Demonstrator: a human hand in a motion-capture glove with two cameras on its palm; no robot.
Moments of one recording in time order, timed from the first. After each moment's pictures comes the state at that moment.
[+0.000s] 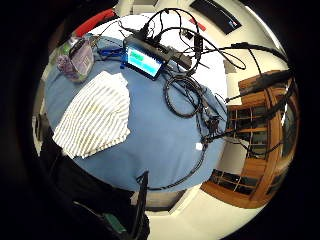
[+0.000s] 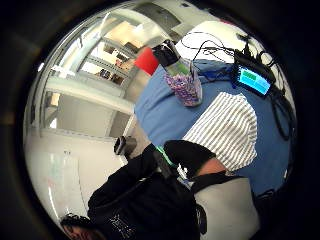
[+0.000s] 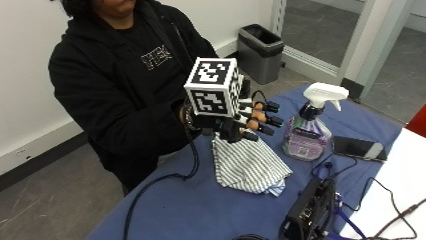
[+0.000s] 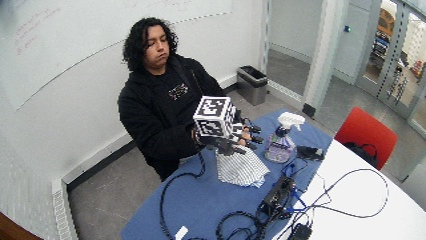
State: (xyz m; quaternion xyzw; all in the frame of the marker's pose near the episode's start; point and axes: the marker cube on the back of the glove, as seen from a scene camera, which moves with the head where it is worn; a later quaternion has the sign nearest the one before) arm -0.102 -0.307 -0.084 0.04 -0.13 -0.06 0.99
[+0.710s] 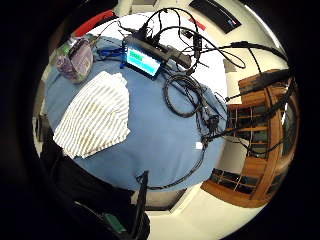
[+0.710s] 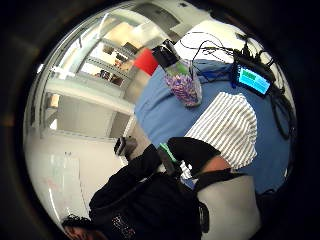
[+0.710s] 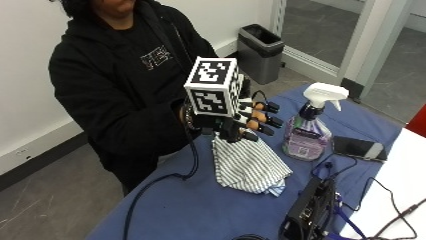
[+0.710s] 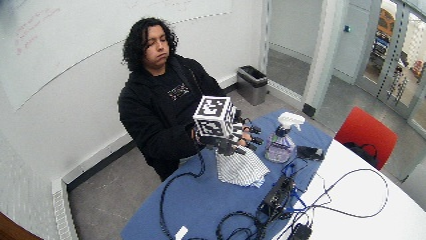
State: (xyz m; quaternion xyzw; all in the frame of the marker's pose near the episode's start) arm -0.102 -0.307 -0.085 0.04 -0.13 -0.06 0.99
